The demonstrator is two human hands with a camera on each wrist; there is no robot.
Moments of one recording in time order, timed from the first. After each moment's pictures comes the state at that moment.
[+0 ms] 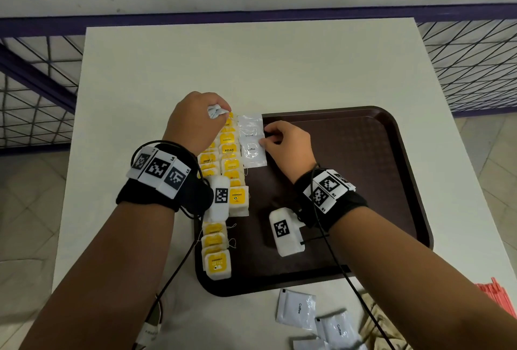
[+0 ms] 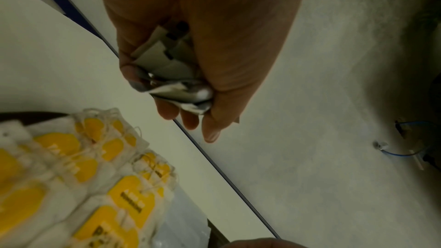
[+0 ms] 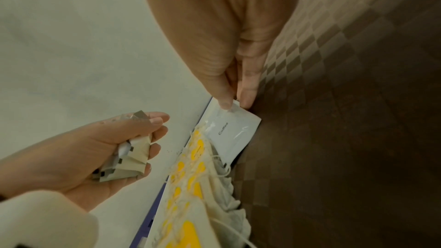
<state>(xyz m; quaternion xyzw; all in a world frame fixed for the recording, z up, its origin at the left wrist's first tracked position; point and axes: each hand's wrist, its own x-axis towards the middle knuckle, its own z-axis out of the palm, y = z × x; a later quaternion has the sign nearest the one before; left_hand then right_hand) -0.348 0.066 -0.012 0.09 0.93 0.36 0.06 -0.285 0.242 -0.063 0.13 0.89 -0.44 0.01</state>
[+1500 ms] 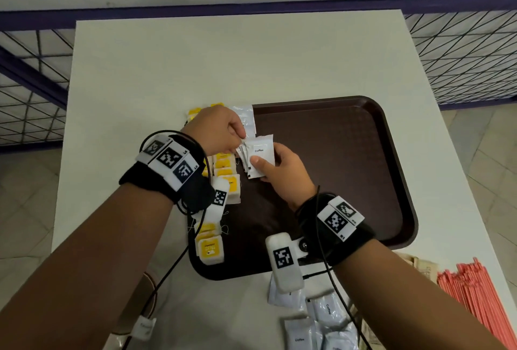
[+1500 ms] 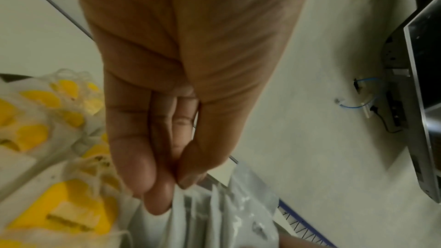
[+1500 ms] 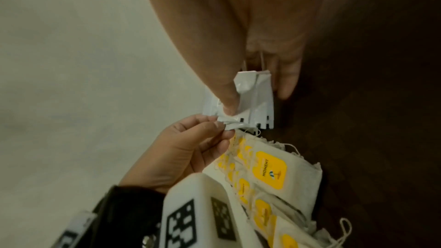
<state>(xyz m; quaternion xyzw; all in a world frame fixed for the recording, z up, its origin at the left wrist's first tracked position) -0.325 0.093 -0.005 0.13 0.88 0.33 0.30 -0.219 0.229 -0.041 0.21 0.75 -0.62 0.10</state>
